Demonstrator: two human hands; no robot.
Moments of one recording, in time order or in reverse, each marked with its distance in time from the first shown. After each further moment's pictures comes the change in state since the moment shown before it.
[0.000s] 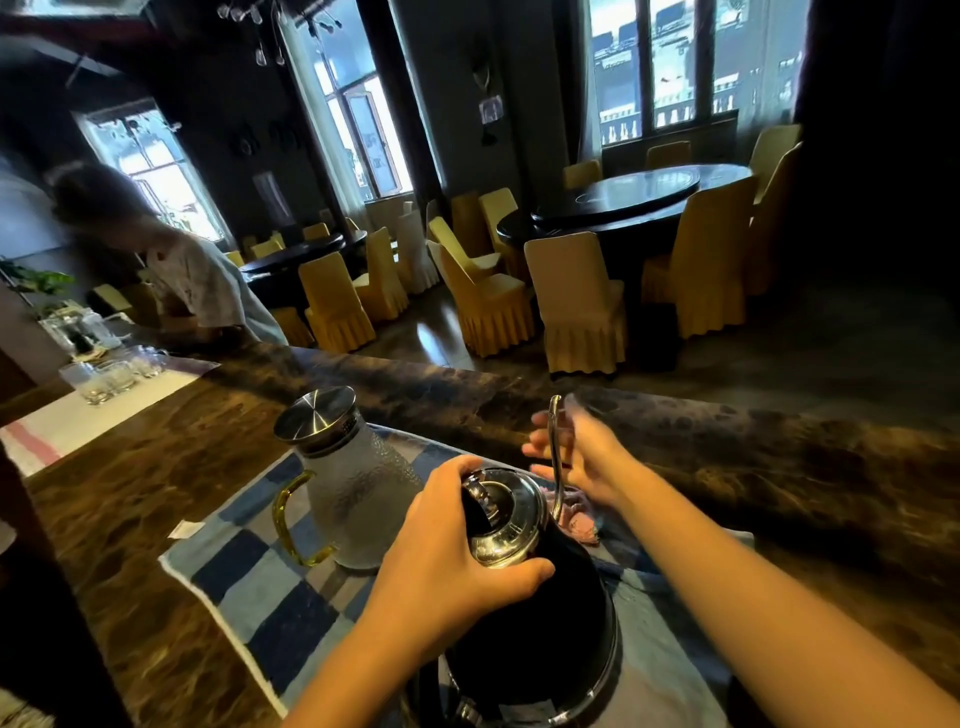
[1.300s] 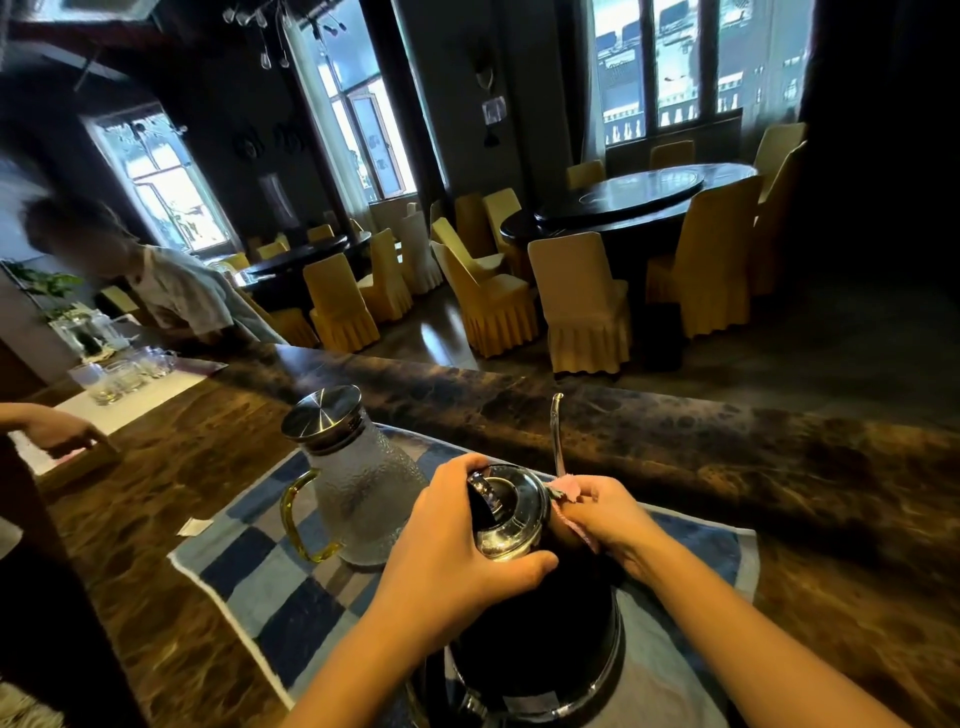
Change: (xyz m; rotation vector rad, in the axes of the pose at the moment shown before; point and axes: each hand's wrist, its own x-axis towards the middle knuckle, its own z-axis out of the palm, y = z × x) left_hand 0.001 -0.002 0.000 0.016 -0.002 -0.007; right_hand -0.030 0.058 -0.027 -0.334 -0.006 -0.080
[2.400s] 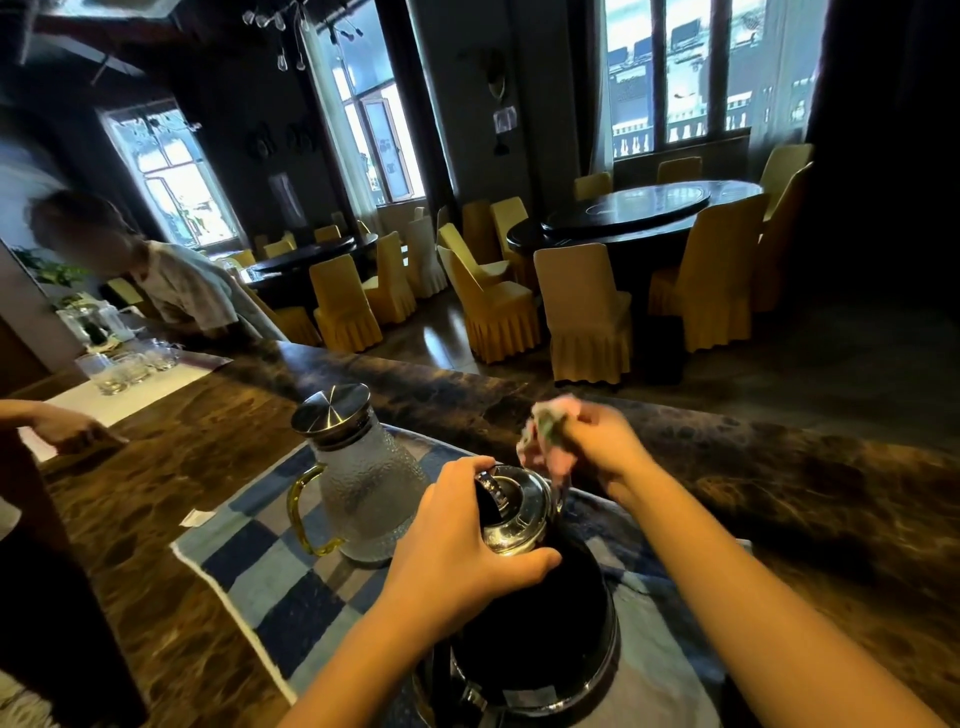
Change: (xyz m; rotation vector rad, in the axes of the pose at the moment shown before) left_hand 0.000 -0.001 0.003 0.065 0.039 -0.023; right_hand 0.016 -0.070 0.002 0.127 0.077 -0.152
